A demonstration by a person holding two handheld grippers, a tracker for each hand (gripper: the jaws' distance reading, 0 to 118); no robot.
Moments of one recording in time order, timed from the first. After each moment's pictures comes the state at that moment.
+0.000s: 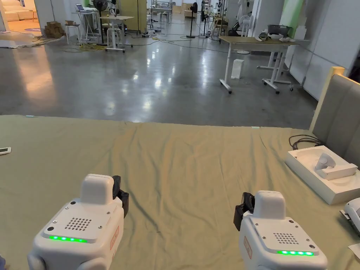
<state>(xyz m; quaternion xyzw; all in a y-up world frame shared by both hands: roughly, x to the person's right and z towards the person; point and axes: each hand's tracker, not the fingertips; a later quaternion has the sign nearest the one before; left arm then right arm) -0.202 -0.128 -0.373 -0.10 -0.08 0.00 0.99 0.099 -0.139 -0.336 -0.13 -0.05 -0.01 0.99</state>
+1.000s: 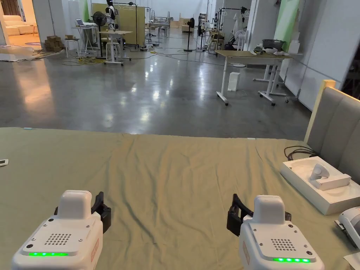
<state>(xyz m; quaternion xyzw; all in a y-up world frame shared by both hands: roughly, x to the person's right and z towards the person) -0.224 -0.134 -0.369 -0.11 -0.02 -0.01 0.99 0.106 -0.130 -0.335 -0.09 -0.07 0.02 0.99</state>
